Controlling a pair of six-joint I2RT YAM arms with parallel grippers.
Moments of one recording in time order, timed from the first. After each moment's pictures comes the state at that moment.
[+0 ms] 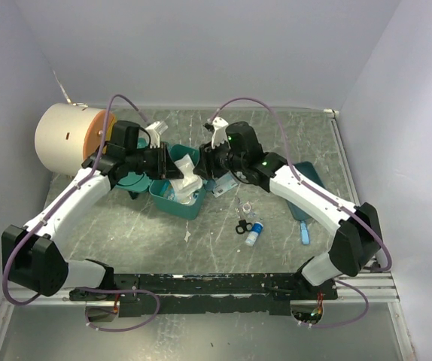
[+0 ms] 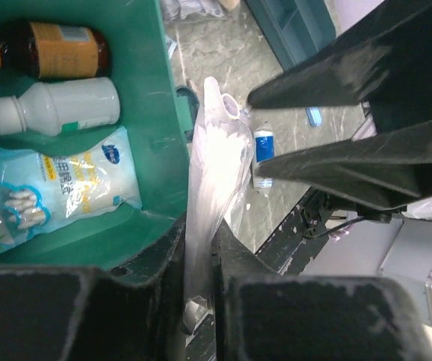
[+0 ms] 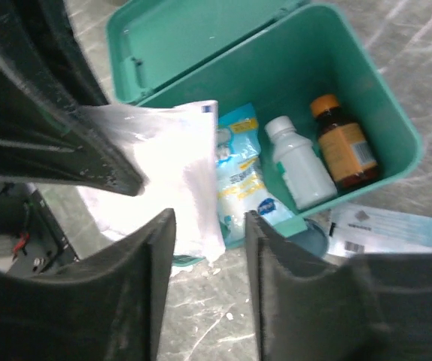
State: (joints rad) left arm -0.37 1.34 1.13 -0.48 0.64 -0.35; right arm 0.70 1.50 1.26 -0.27 -0.32 0.19
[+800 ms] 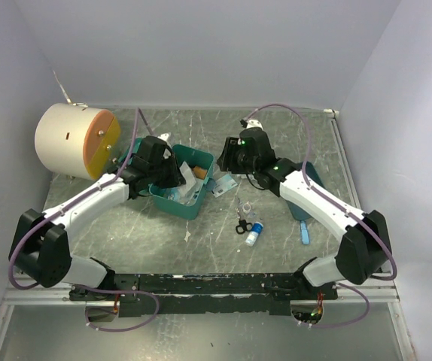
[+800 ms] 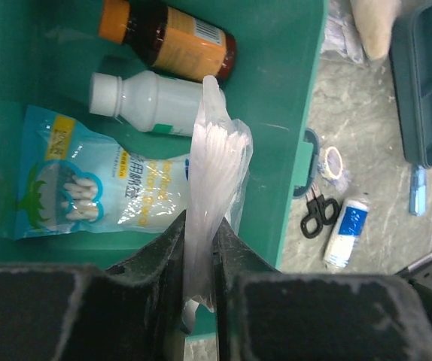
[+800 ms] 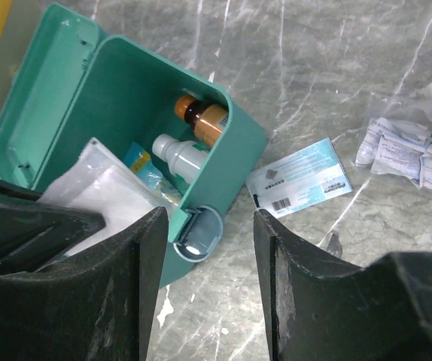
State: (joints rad) left arm -0.54 1.40 1.01 -0.35 0.11 -0.58; right arm 0.62 1.41 1.14 -0.28 0.09 0.53
